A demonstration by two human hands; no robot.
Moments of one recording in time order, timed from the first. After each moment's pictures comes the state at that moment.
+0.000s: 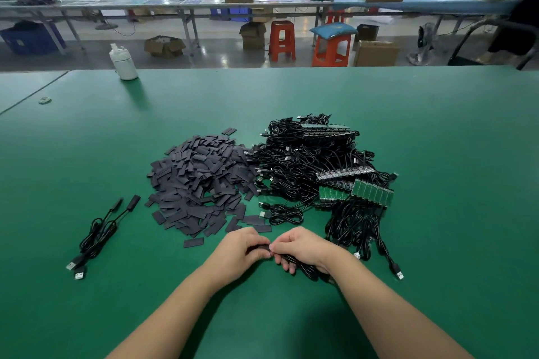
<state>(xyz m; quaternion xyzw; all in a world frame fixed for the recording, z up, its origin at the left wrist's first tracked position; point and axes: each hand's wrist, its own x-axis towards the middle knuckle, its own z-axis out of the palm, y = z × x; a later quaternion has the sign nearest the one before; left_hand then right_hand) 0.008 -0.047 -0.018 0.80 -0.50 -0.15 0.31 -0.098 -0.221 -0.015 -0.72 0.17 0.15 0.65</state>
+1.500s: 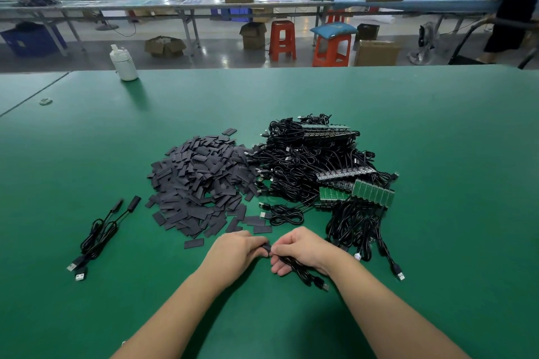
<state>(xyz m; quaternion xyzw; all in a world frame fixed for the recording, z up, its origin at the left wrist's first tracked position) 0.013 -0.046 -0.025 0.83 -0.53 -0.03 0.15 -0.098 -0.221 -0.020 -0.66 0.21 0.15 0.70</state>
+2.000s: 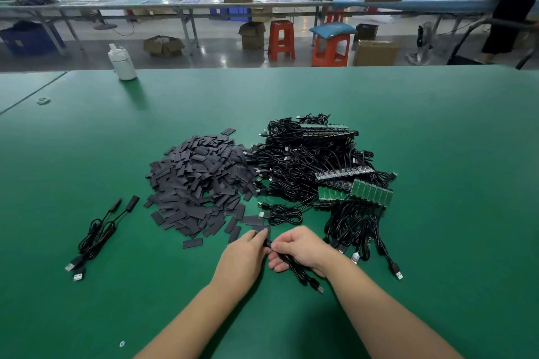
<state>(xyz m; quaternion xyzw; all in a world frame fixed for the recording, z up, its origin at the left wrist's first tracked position) -0.014 -0.062 -0.043 0.89 -0.42 -0.04 0.18 -0.098 -0.214 -0.020 -0.64 0.25 0.11 0.72</state>
